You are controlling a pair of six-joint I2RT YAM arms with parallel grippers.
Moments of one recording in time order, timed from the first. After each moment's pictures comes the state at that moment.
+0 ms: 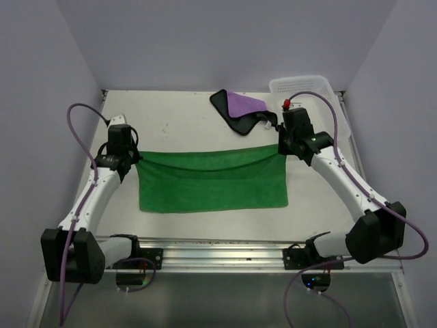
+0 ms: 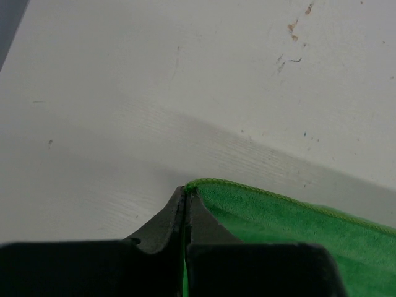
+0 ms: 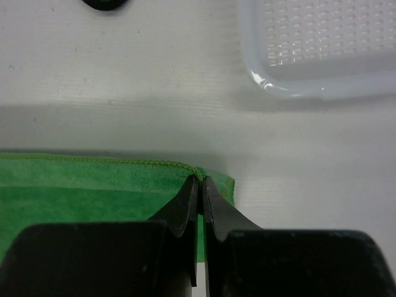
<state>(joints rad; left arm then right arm) -0.05 1.13 0.88 -0.48 -0.27 -0.34 0.37 1.32 1.19 -0.69 0.25 0.29</state>
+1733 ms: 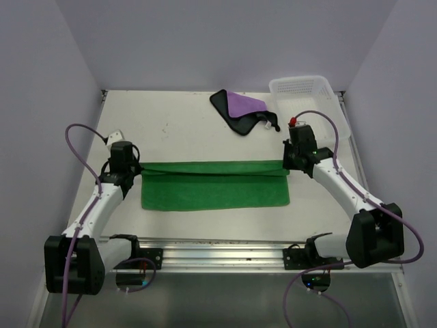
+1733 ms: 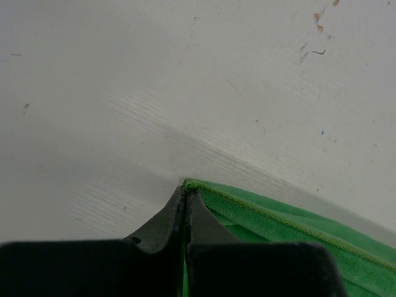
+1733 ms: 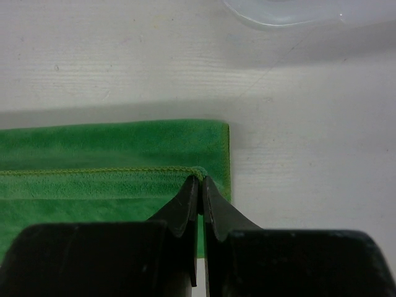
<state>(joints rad) -0.04 1.09 0.64 -0.26 -0.30 -0.45 0.27 1.32 0.94 -0.53 0.17 0.29</state>
